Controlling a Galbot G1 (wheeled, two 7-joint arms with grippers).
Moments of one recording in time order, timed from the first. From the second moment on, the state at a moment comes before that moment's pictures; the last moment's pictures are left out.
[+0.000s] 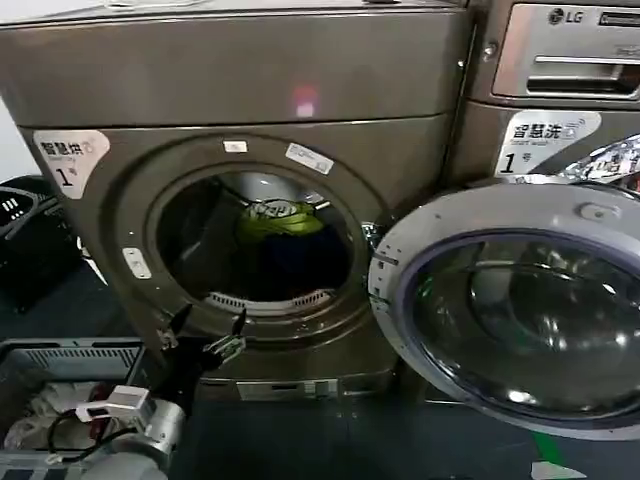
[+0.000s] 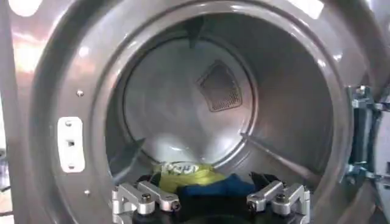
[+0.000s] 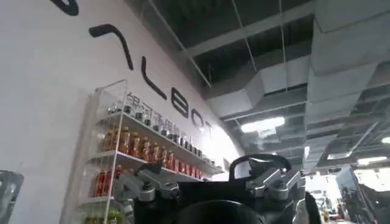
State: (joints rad) left arm 1.42 -1.48 -0.58 -2.38 -0.06 0.54 0.13; right arm -1.74 1.11 2.42 2.05 0.95 -0.32 0.08
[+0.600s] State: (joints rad) left arm 1.41 -1.47 -0.58 -2.37 -0.06 0.54 0.13; right arm -1.75 1.11 2.44 2.08 0.93 -0.36 0.04
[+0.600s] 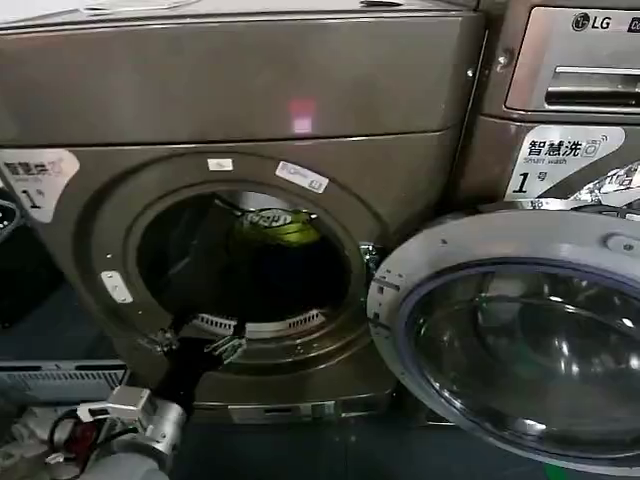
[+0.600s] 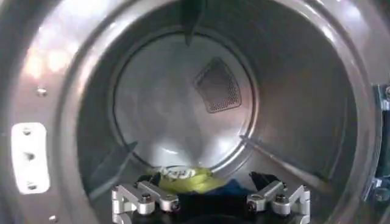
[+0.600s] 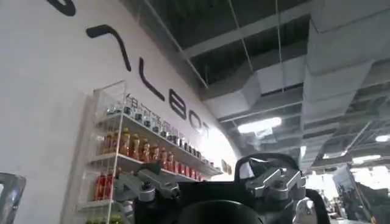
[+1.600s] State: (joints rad) left arm 0.82 -1.49 -0.45 -1.77 -0.08 0.42 0.06; right arm -1.78 1.11 2.52 2.07 0.94 -0.40 0.04
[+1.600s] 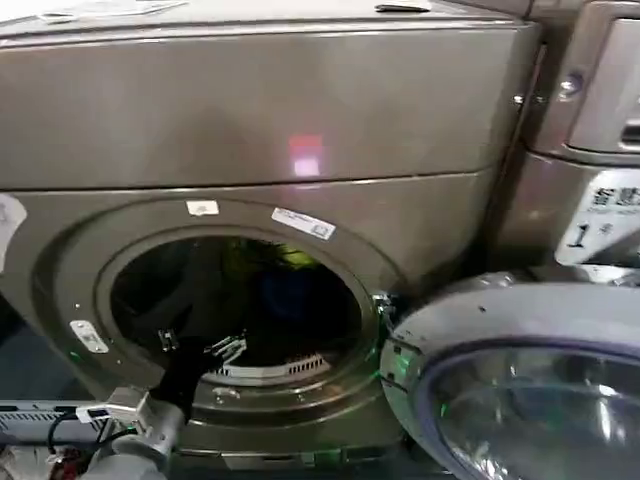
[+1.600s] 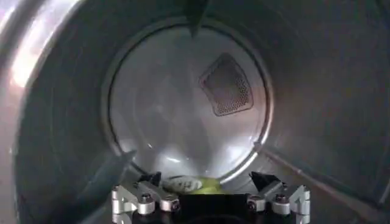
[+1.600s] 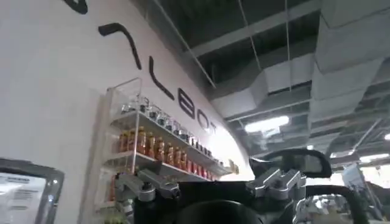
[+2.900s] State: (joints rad) left arm 0.05 -1.49 -0.13 -0.56 0.08 0.16 0.47; right arm -1.74 1.08 2.46 2.08 0.94 -0.38 0.04
